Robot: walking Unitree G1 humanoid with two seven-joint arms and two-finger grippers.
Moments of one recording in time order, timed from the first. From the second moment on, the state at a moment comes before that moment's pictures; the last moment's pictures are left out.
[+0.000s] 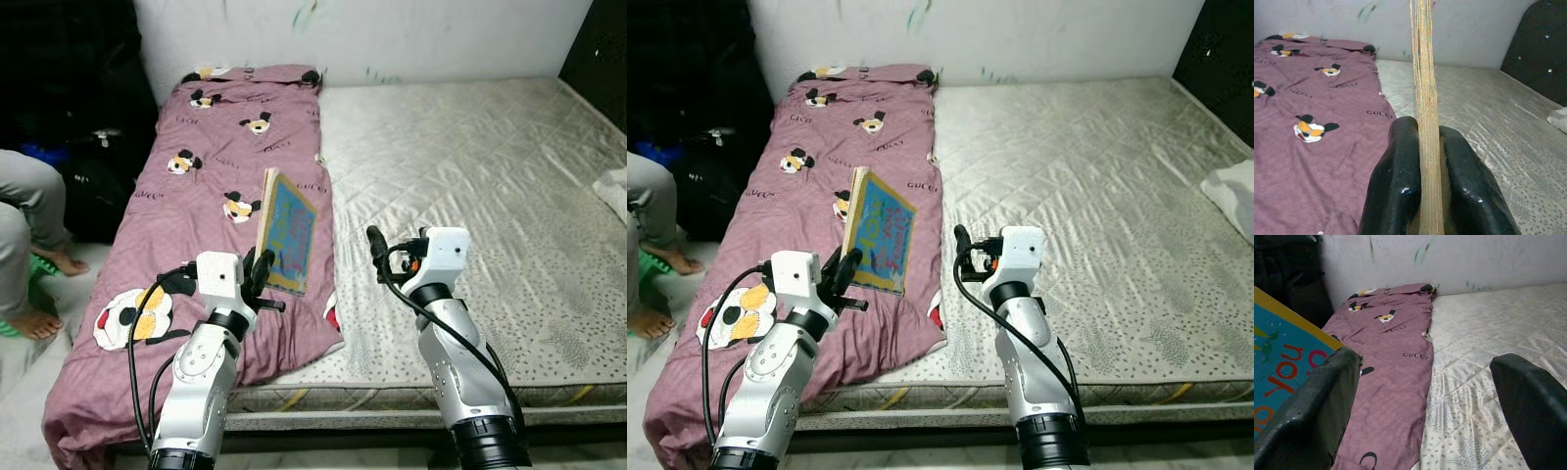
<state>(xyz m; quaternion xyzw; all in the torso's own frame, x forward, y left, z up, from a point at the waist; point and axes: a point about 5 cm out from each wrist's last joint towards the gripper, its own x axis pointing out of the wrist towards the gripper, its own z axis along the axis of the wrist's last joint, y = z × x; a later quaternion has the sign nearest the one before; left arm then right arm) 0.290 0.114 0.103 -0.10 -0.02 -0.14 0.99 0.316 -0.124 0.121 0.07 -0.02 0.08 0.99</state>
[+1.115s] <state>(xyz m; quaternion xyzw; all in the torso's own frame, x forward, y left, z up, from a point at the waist) 0.296 0.105 0.104 -0.09 -0.01 -0.14 0.99 0.315 -0.135 0.114 0.05 -0.01 0.07 1.00</state>
